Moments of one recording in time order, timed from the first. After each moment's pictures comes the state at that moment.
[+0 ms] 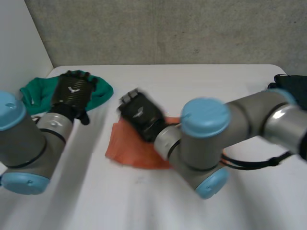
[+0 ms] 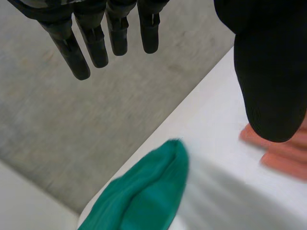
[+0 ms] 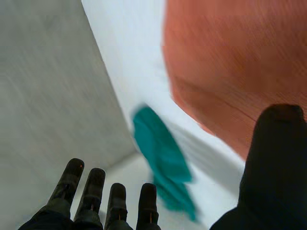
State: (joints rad) left arm 4.35 -1.88 -1.71 3.58 -1.54 3.63; right arm 2.32 -0.87 1.16 -0.19 1.42 2.46; left_hand 0.26 0.24 0.25 0.24 0.06; right_hand 0.20 0.22 0.22 0.24 0.06
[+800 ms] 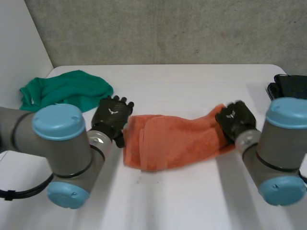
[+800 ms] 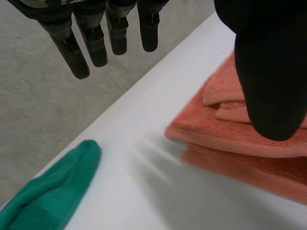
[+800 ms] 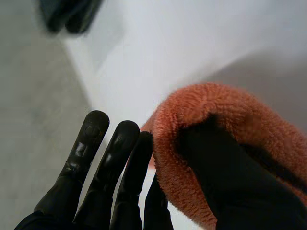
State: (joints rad) left arm 4.14 -2.06 -1.56 3.44 -1.67 3.54; right arm 2.00 -1.10 1.59 -0.23 1.62 2.29; left_hand 0.24 0.23 0.24 0.23 0.05; right_hand 0.91 1.16 1.18 1.19 0.96
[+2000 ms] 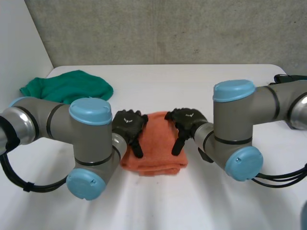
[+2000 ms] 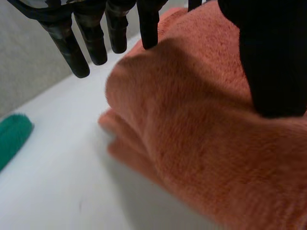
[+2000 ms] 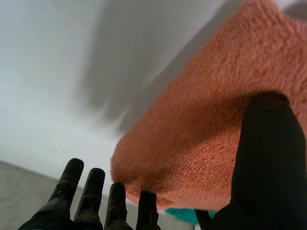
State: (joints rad) left arm 4.08 -2.27 -1.28 3.18 -1.67 3.37; right arm 2.15 -0.79 1.07 0.18 1.48 3.08; left_hand 0.24 0.22 0.23 0.22 0.05; right_hand 0.20 0.22 0.21 0.24 0.06
